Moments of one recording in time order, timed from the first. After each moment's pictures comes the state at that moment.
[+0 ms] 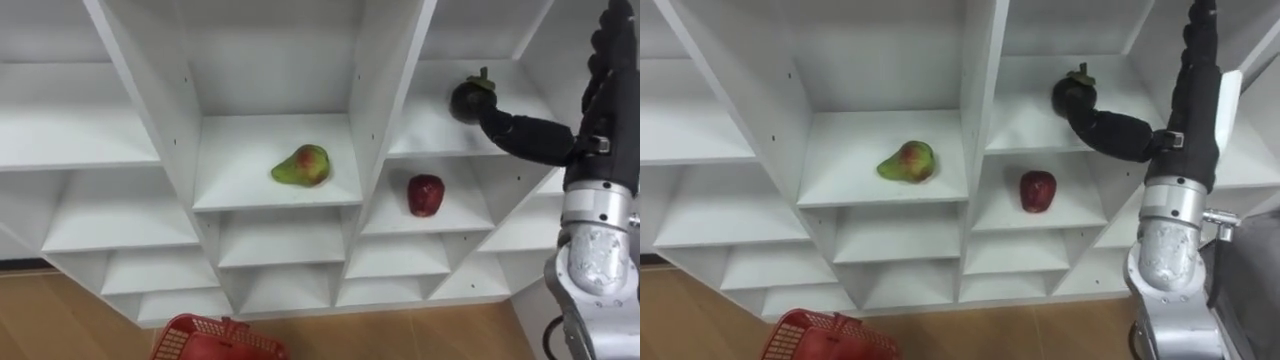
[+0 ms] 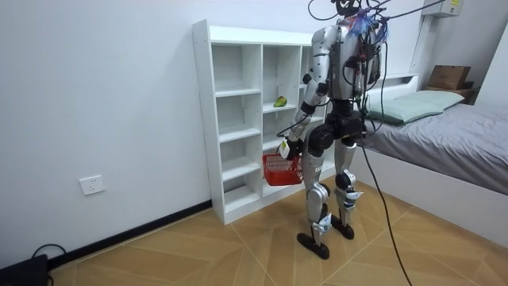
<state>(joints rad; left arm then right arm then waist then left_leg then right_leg) 0.17 0.24 -0.09 0.96 0.07 -0.11 -0.12 -0.06 -0.36 -0.01 0.01 0.04 -0.19 -0.42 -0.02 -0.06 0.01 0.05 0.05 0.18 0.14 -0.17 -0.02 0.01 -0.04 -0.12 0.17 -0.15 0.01</state>
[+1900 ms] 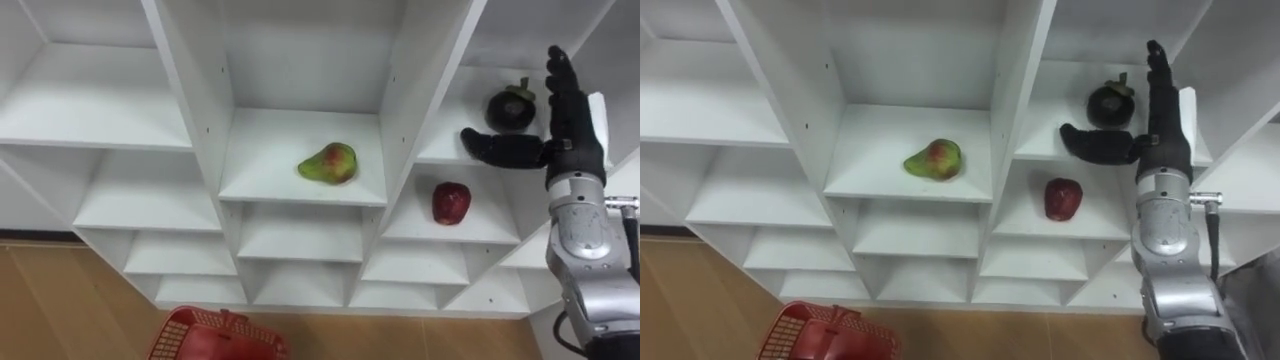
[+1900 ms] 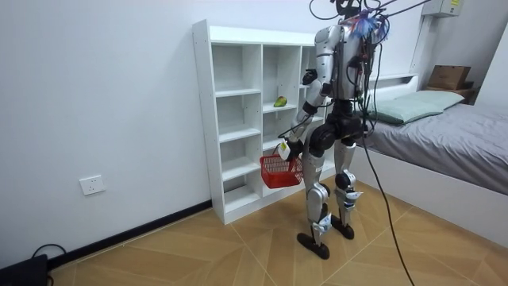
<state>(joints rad) 0.15 0.25 -0.07 0.92 0.08 -0.03 -0.15 -0.20 -0.40 -0.01 0.35 0.03 -0.11 -0.22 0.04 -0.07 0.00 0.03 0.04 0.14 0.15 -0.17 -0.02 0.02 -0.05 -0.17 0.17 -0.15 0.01</state>
